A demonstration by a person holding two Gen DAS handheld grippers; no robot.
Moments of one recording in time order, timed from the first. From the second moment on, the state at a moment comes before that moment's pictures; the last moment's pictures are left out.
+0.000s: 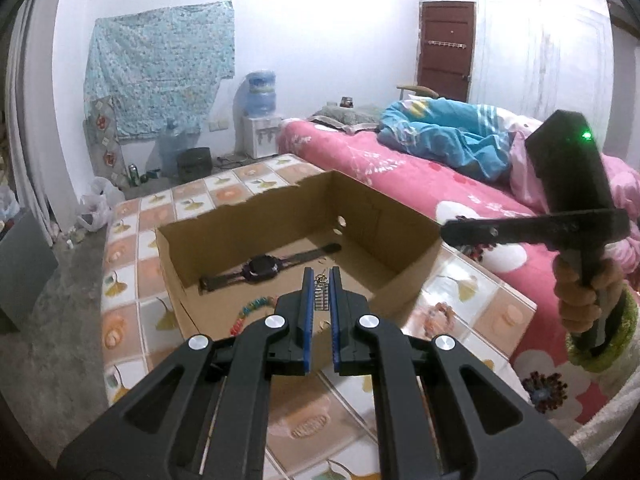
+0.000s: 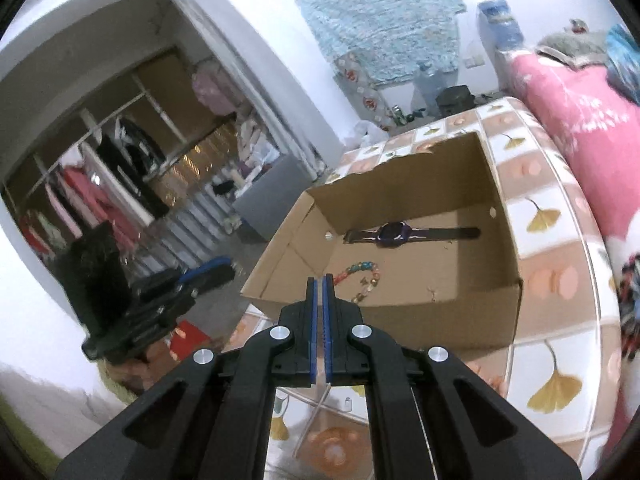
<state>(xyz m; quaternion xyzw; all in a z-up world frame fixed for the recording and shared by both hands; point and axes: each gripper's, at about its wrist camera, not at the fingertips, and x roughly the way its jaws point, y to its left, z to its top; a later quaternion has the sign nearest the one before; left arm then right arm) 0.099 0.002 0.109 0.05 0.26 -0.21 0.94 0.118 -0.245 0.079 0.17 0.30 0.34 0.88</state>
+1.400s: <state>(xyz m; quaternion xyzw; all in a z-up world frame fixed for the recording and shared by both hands) 0.065 0.075 0.061 -0.04 0.28 -0.20 0.94 0.100 -0.166 0.005 0.03 0.43 0.28 0.86</state>
